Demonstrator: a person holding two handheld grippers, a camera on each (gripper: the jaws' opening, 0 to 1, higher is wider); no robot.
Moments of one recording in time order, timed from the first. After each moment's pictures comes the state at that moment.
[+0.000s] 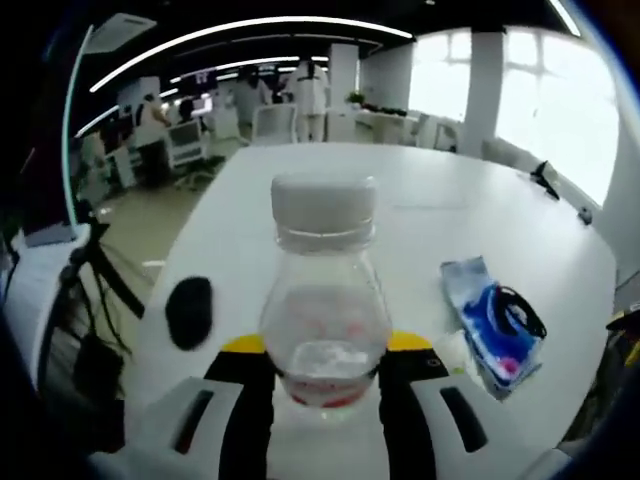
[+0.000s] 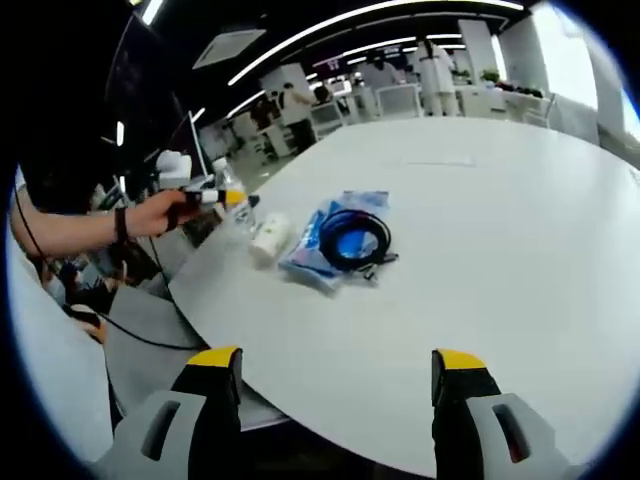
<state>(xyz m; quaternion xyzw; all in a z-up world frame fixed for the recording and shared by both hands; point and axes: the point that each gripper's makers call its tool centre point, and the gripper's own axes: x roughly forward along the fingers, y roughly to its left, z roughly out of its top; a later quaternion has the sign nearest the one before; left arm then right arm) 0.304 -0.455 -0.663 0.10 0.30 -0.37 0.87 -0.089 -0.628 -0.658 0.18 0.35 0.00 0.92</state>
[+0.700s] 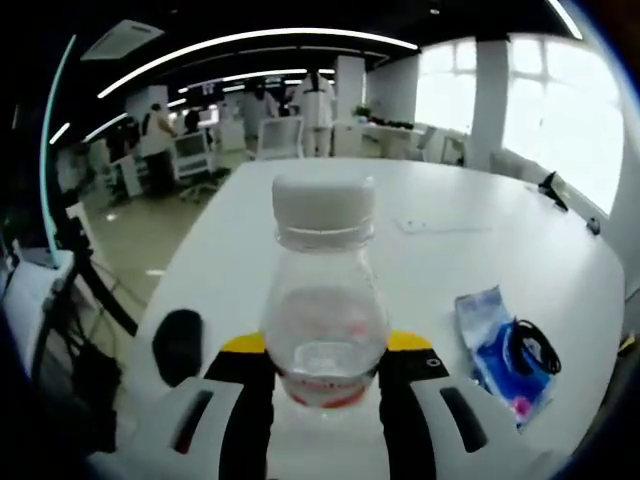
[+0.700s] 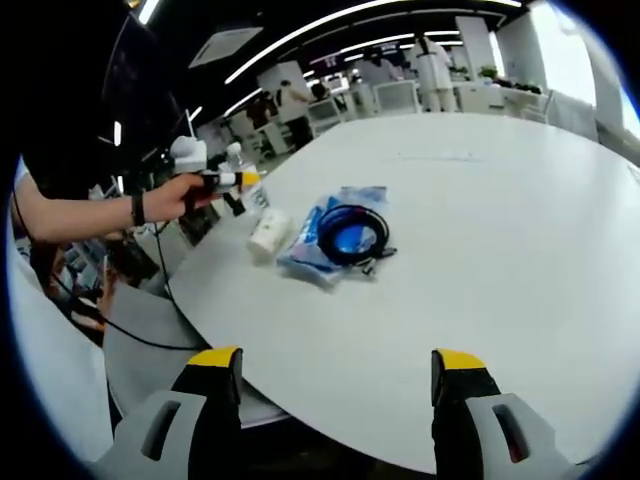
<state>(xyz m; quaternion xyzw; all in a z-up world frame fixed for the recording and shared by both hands) 0.302 -0.482 -0.646 0.09 0.28 -0.37 0.88 -0.092 -0.629 -0.663 0.18 0.36 0.00 0.91</state>
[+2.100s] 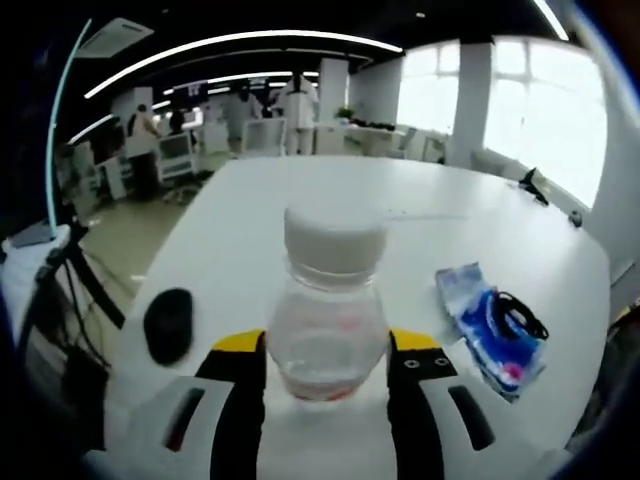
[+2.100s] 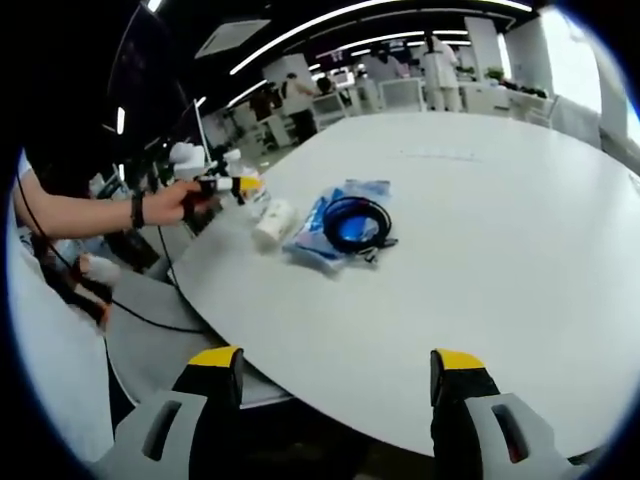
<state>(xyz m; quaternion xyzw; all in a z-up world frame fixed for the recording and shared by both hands) 0.281 -0.467 -0.656 0.09 0.27 -0.43 0.86 -0.111 -0.623 -0.659 0.17 0.37 0.00 0.91</state>
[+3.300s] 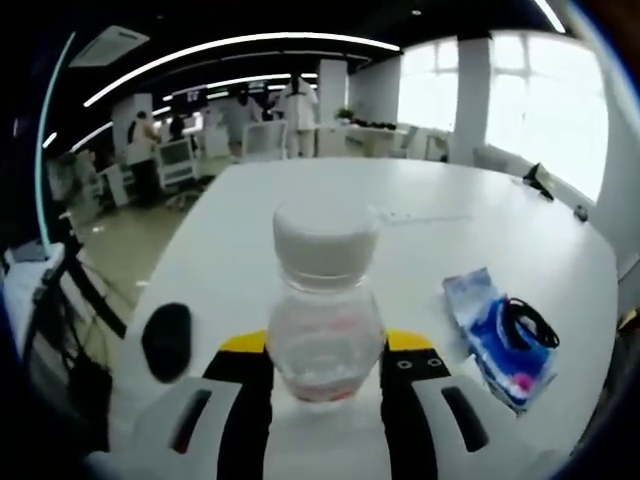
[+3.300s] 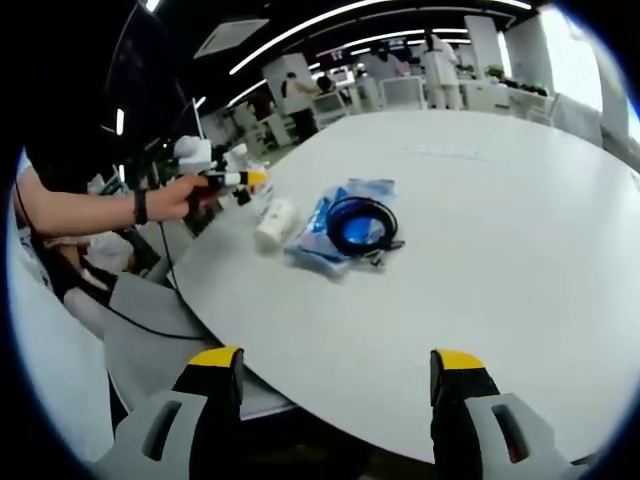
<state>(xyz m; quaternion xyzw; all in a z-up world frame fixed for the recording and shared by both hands) 0.296 -0.481 -0.657 0.10 0.26 -0.40 0.87 -0.098 -0.619 -0.662 0.17 0.38 0.00 0.91</state>
